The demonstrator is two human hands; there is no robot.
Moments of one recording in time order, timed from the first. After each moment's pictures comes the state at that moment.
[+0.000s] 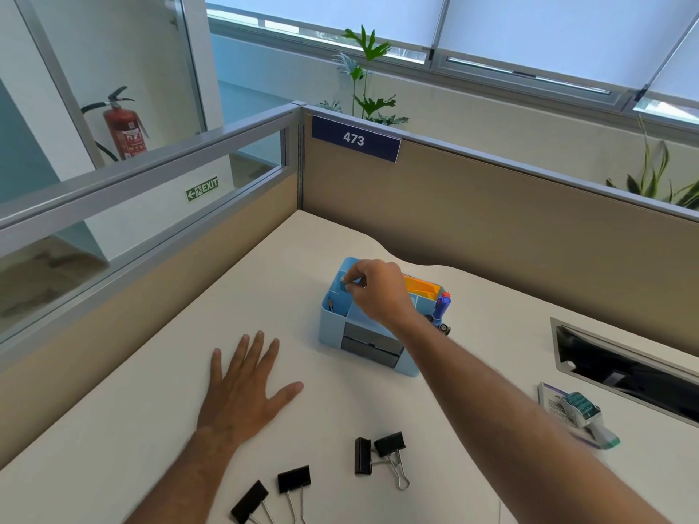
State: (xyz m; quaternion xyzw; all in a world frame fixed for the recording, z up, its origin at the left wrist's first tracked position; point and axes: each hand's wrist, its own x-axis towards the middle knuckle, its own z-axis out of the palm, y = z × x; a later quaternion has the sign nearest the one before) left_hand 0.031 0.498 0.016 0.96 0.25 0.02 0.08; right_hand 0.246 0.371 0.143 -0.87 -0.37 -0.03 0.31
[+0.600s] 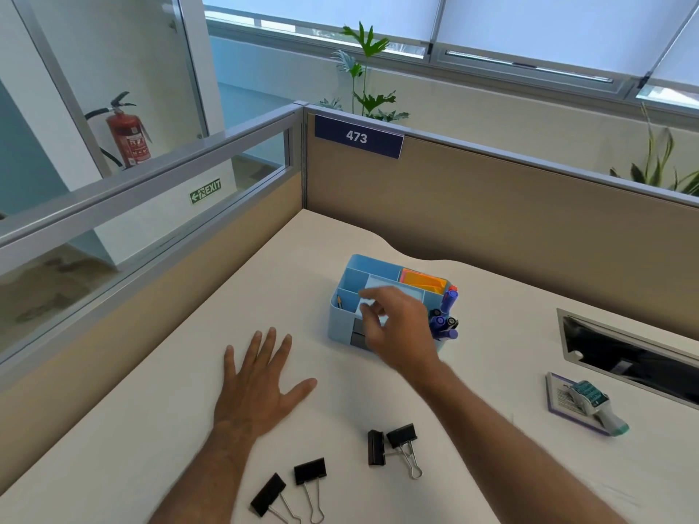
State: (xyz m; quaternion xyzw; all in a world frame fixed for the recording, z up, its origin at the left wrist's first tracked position) left_hand 0.032 0.500 0.012 0.96 0.26 0.03 0.08; right_hand 0.181 0.328 0.133 -0.82 -0.40 -0.14 0.39
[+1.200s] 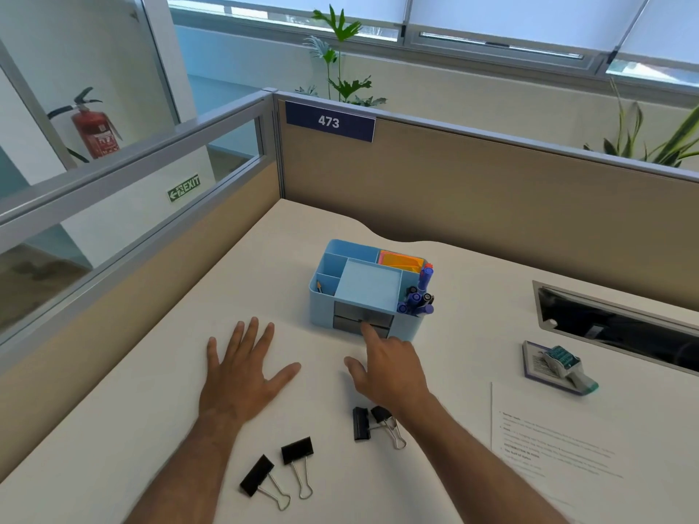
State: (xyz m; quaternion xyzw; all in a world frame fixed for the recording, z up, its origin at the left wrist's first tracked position) left_hand 0.032 0.499 0.015 0.96 0.26 0.00 0.06; right_hand 0.145 0.284 0.084 -0.94 -0.33 0.01 0.12
